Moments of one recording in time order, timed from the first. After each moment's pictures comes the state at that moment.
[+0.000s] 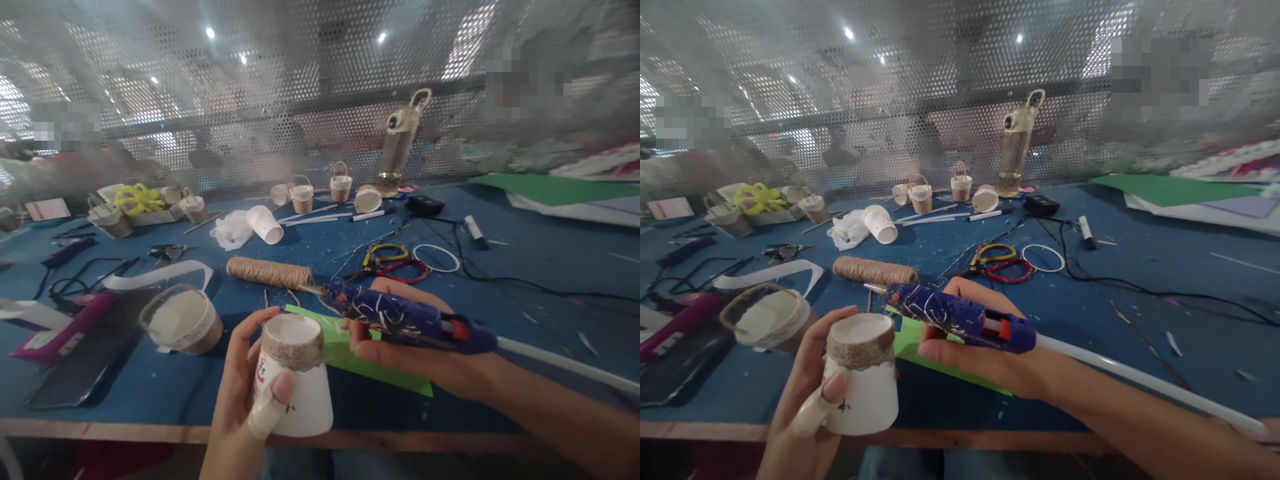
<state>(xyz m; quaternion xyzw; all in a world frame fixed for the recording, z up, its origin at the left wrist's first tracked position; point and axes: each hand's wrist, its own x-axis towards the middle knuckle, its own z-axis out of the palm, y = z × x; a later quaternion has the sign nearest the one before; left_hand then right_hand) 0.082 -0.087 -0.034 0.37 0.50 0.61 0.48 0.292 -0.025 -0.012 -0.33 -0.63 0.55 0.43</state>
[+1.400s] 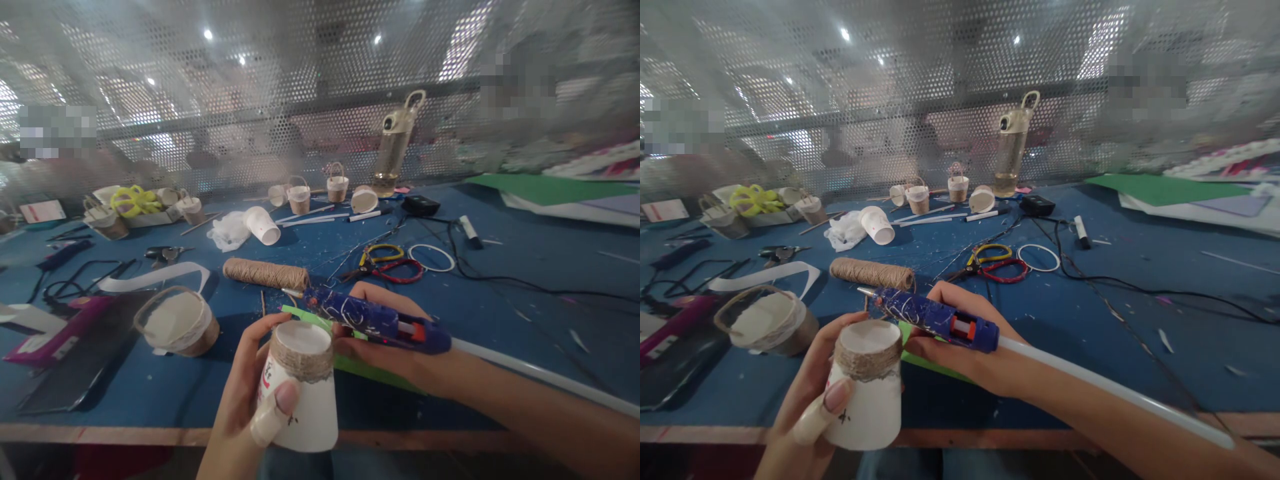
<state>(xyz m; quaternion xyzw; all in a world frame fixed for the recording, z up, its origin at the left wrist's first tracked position) 0.078 -0.088 -0.035 0.41 0.42 0.59 0.56 0.281 -0.020 -0.027 -0.34 -0.58 0.62 0.41</state>
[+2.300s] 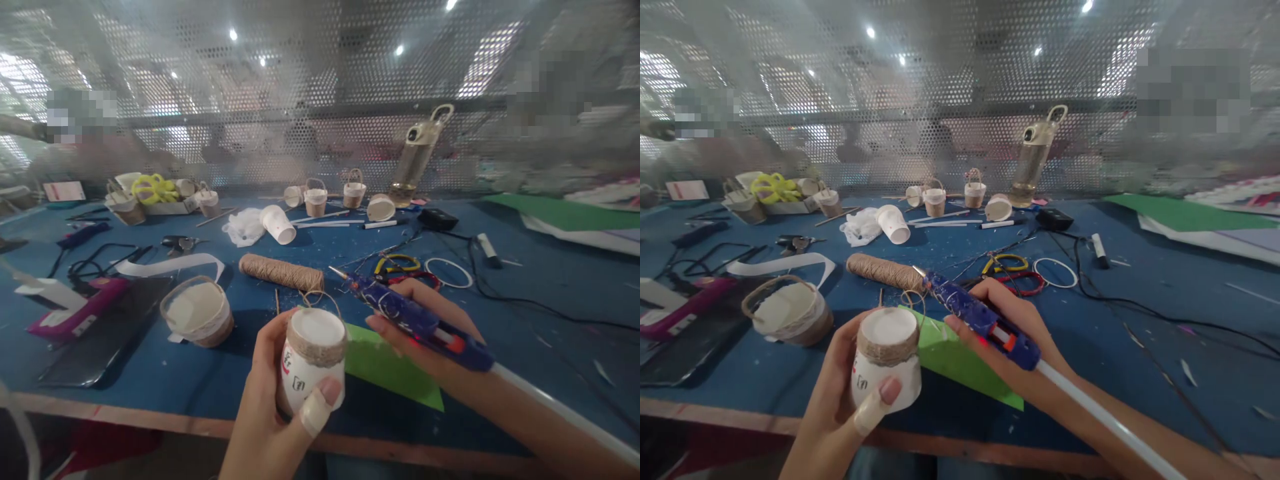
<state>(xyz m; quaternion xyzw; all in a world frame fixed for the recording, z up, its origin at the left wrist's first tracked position) 0.078 -0.089 -0.050 0.48 0.51 0.56 0.45 0.290 -0.022 -0.022 -0.50 -0.71 0.26 0.43</state>
